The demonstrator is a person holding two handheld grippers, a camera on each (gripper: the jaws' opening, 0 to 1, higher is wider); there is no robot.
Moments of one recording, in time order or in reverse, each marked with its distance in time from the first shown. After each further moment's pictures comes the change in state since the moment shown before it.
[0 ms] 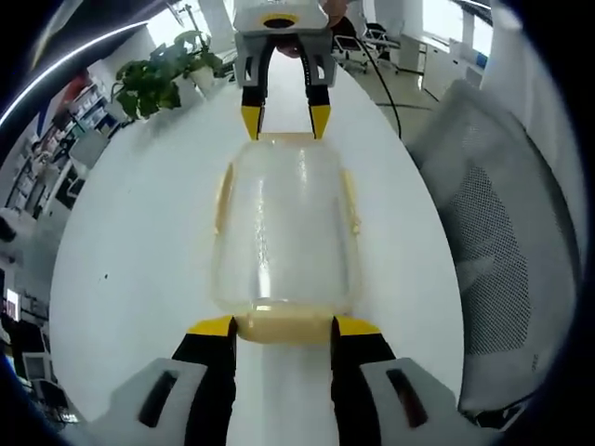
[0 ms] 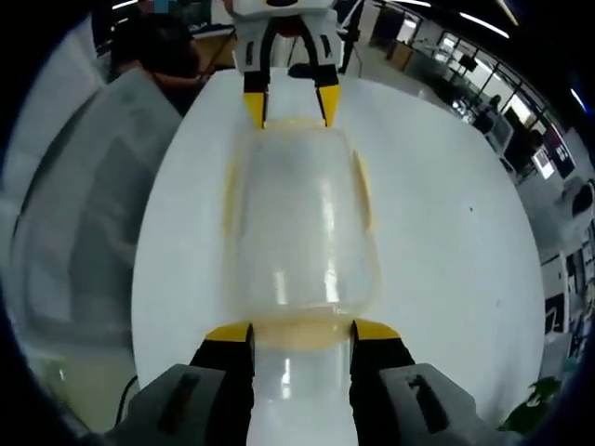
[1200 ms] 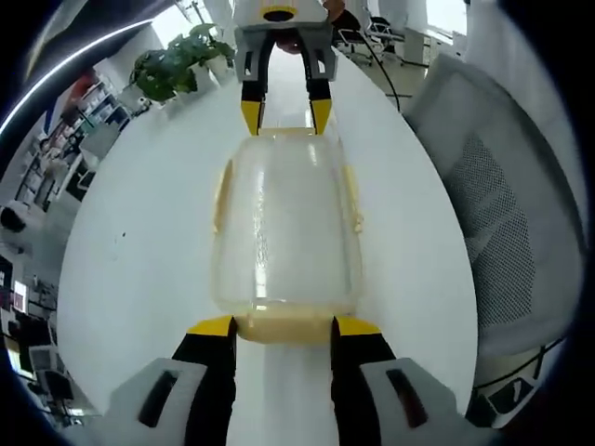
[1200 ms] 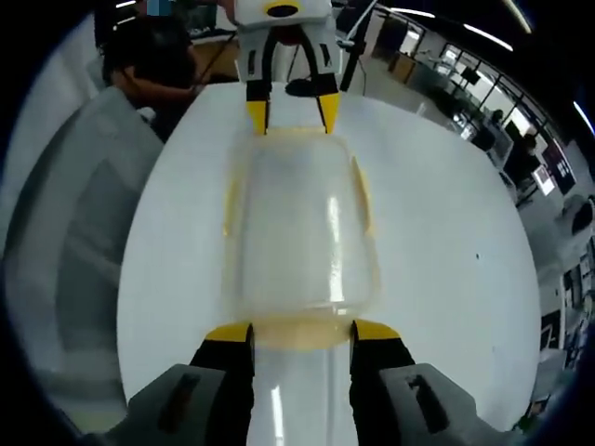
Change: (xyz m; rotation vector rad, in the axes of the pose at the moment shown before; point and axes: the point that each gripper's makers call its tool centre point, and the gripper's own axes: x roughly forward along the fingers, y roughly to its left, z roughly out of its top) left arm -0.037 0.009 -0.078 0.005 0.028 0.048; right arm 0.035 -0.008 0.079 -0.033 -0.043 -0.022
